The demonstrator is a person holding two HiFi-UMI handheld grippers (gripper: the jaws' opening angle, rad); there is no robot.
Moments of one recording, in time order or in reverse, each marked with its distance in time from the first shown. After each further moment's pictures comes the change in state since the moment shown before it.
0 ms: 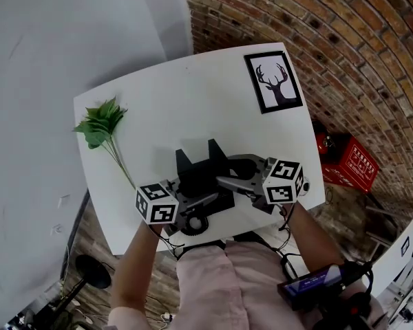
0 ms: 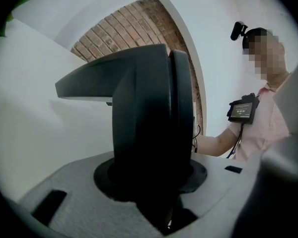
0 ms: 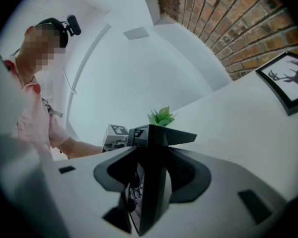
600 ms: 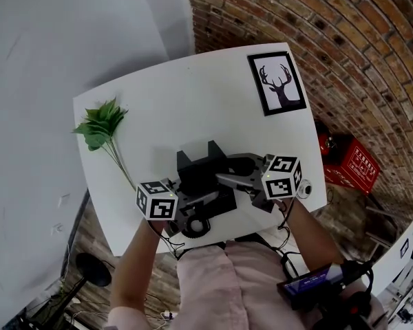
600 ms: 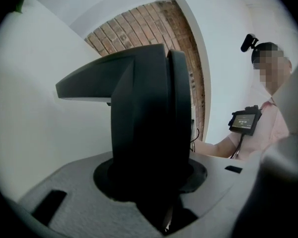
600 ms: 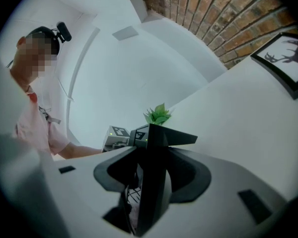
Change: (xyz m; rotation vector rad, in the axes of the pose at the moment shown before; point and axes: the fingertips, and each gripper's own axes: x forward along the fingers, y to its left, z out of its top) left arm 0.001 0.014 0.001 -0.146 -0.007 -0.006; right arm 0.011 -0.018 -0.002 0.101 0.022 0.023
